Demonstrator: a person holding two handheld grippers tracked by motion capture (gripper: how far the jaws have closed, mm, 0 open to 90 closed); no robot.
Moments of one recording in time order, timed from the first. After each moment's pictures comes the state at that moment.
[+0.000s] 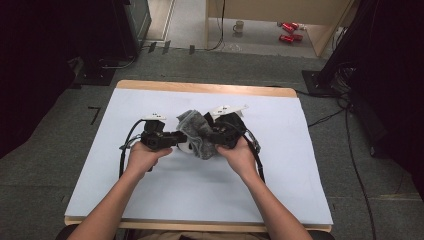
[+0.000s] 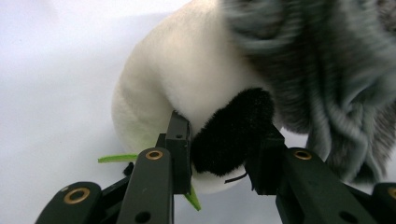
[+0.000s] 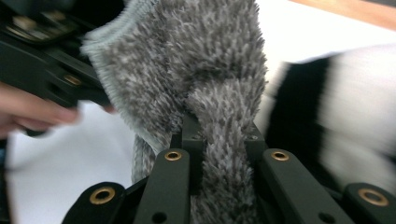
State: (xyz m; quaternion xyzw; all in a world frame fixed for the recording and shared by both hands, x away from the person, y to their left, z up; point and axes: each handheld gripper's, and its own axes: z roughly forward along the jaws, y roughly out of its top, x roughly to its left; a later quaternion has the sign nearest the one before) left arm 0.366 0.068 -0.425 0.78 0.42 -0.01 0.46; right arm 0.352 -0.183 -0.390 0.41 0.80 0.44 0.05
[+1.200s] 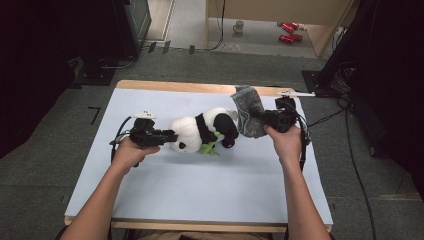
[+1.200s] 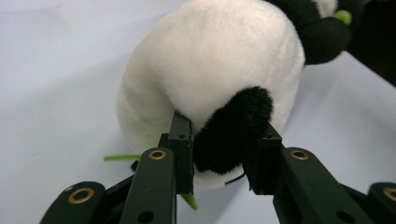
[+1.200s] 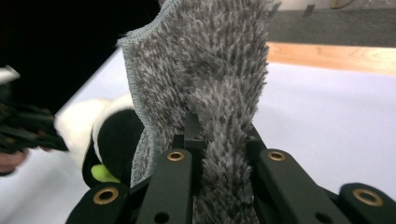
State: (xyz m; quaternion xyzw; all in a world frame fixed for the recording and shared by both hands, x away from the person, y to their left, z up) left arm 0.378 0.105 -0.425 0.81 0.36 -0.01 0.46; right arm 0.365 -0.322 -0.353 0.53 0.69 0.48 0.08
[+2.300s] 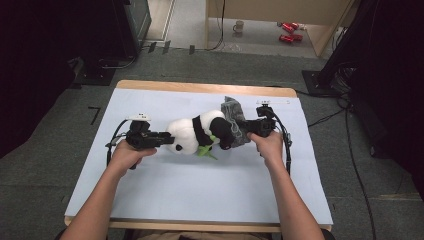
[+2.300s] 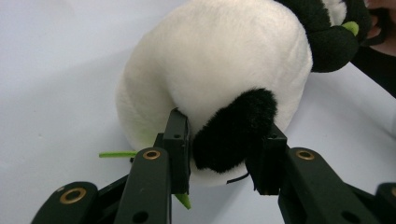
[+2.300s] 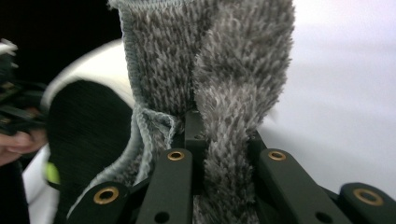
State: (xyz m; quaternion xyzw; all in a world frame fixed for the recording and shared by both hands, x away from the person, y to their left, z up) left arm 0.377 0.114 -0.437 0.80 0.36 -0.03 0.47; right arm 0.400 -0.296 -0.430 0.52 0.70 0.48 -0.04
